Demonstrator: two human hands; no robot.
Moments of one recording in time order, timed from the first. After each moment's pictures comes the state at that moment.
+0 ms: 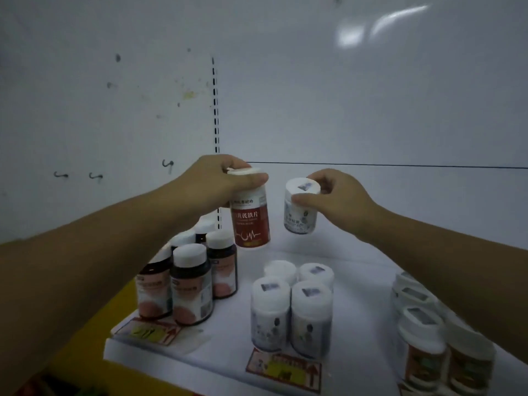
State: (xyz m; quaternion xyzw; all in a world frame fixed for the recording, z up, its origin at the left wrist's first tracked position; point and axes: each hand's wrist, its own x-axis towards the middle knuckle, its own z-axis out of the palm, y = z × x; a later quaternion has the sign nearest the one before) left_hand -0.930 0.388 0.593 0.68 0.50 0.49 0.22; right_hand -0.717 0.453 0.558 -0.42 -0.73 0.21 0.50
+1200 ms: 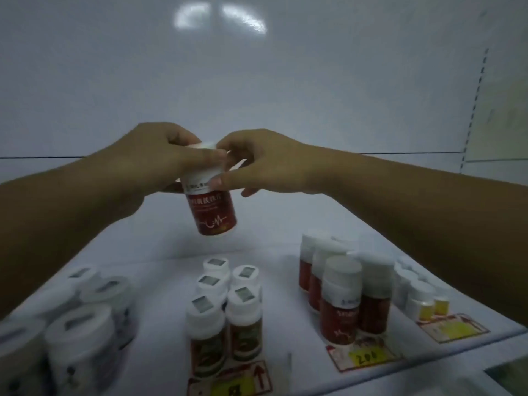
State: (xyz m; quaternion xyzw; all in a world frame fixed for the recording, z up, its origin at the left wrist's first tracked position) left_hand -0.736 0.401 0.609 0.75 0.38 0.44 0.30; right_hand -0.563 0.372 0.613 -0.48 -0.79 0.16 0.34
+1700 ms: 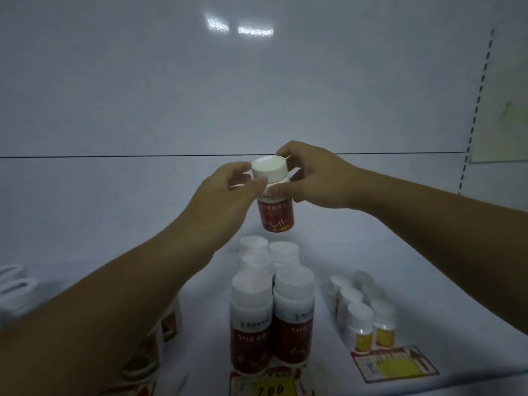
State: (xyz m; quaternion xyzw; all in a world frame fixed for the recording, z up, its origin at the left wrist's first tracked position) left_hand -0.547 0.368 0.549 0.72 0.37 0.50 0.32; right_hand -0.375 0.360 0.584 -0.55 -0.75 0.07 0.37
